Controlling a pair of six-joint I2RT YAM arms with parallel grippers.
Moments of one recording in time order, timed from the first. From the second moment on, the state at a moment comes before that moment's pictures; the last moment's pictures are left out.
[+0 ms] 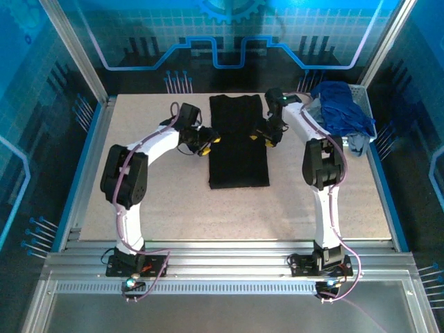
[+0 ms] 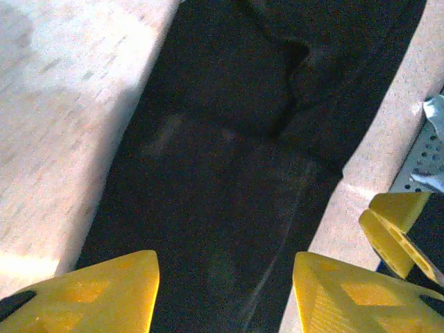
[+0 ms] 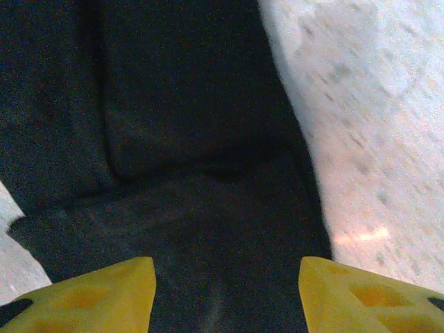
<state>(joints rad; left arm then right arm) -0.30 1.86 1.36 -0.45 0.38 -1.03 0.24 2.21 1.94 -1.07 -0.24 0.65</state>
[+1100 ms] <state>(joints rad) -0.44 1.75 0.81 -0.06 0.49 -1.43 0.24 1.79 1.02 -0.61 -0.46 0.80</state>
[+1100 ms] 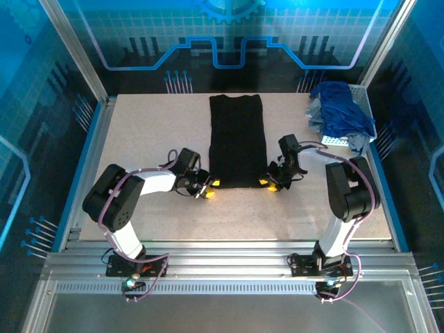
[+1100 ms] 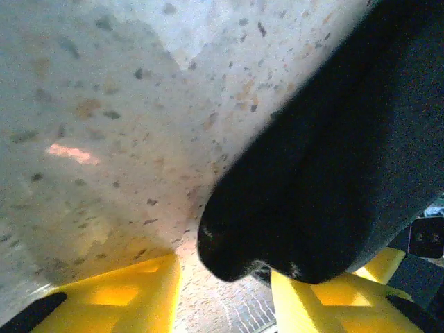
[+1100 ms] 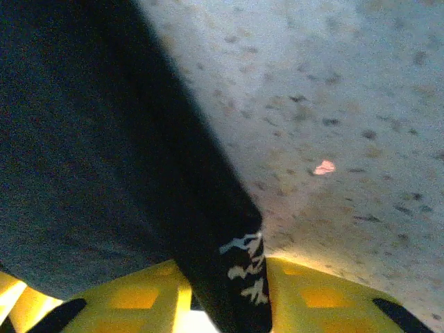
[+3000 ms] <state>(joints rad) -0.43 1.19 0.90 -0.39 0.45 -1.50 0.32 1.45 1.38 -1.23 -0.41 0.91</state>
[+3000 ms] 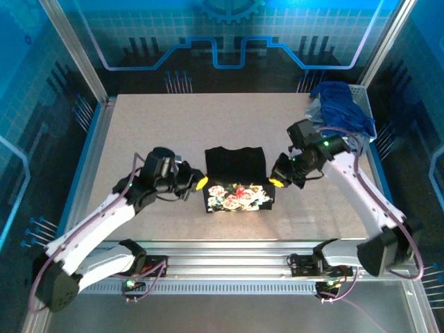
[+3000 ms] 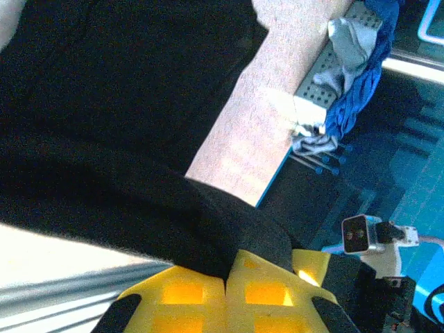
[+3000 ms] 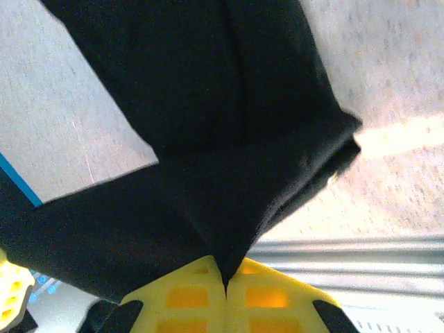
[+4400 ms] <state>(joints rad) -0.35 2.03 1.32 -0.33 0.36 -1.26 0.30 2.12 1.57 -0.87 -0.34 0.72</state>
